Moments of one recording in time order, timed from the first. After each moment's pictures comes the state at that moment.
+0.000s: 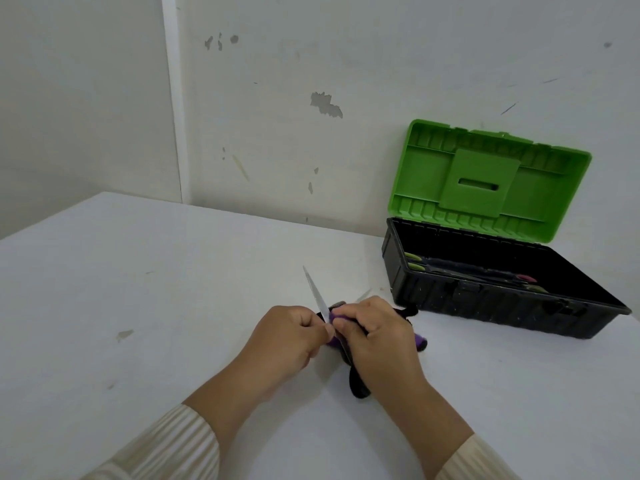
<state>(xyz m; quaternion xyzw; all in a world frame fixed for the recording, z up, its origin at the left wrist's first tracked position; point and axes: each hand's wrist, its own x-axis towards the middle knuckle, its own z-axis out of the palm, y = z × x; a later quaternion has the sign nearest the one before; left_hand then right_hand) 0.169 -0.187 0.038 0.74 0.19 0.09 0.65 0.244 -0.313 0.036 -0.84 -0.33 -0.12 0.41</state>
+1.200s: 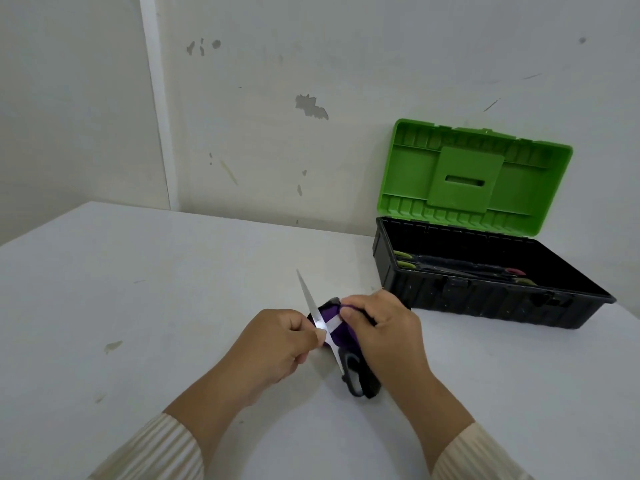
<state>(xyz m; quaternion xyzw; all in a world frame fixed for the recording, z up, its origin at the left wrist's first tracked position) 0.166 -0.183 0.043 0.75 0.17 0.05 0.64 0.262 -0.325 0.035 -0.85 -0.30 -0.13 0.41</state>
